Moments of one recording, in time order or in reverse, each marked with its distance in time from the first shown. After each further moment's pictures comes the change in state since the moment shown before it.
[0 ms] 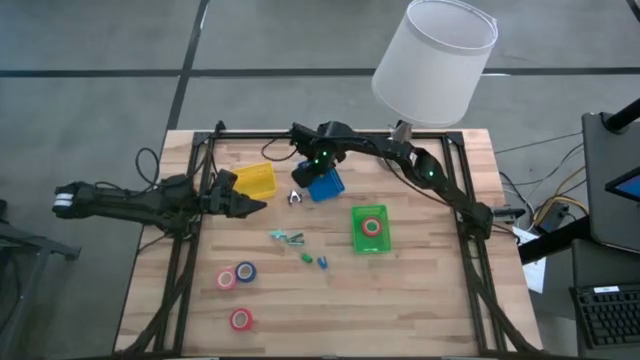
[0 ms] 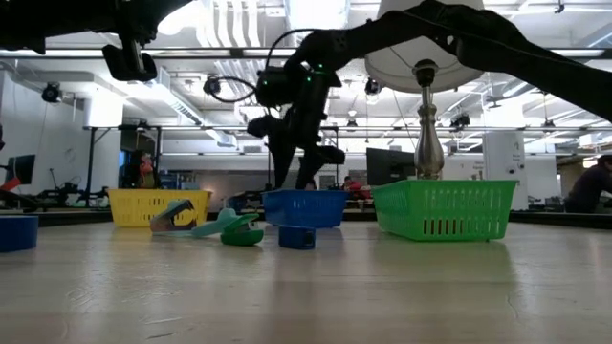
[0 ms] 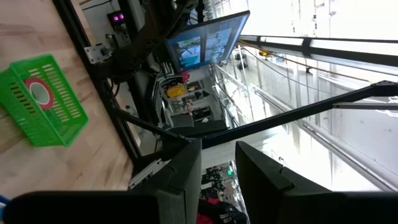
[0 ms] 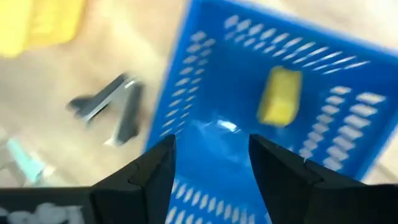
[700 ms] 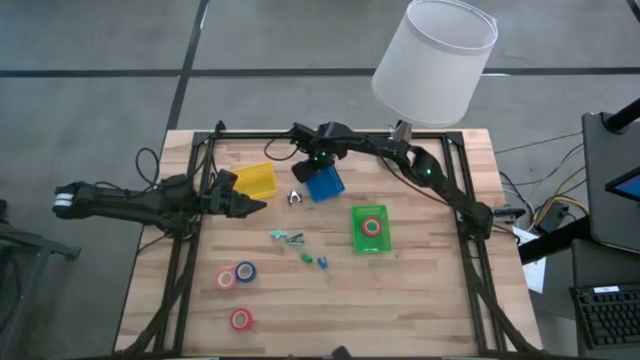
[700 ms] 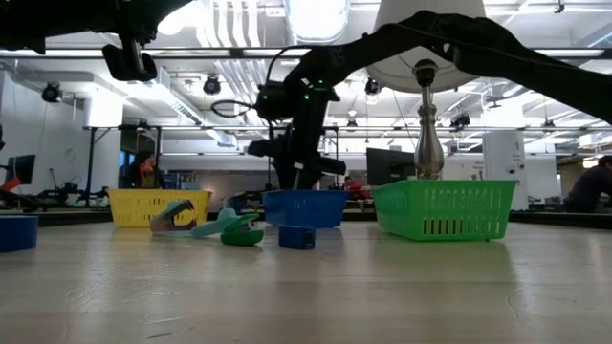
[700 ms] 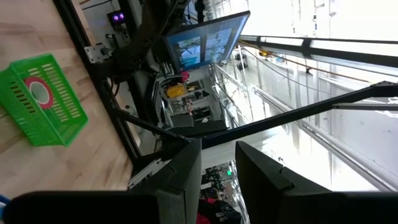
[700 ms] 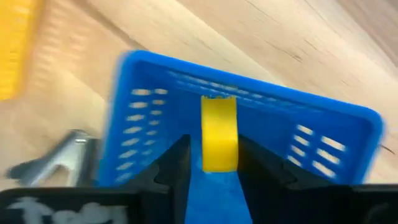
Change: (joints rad) left arm 0.000 0.000 0.000 0.000 -0.002 -0.005; right arm -0.041 0.032 -0.043 0.089 0.136 0.064
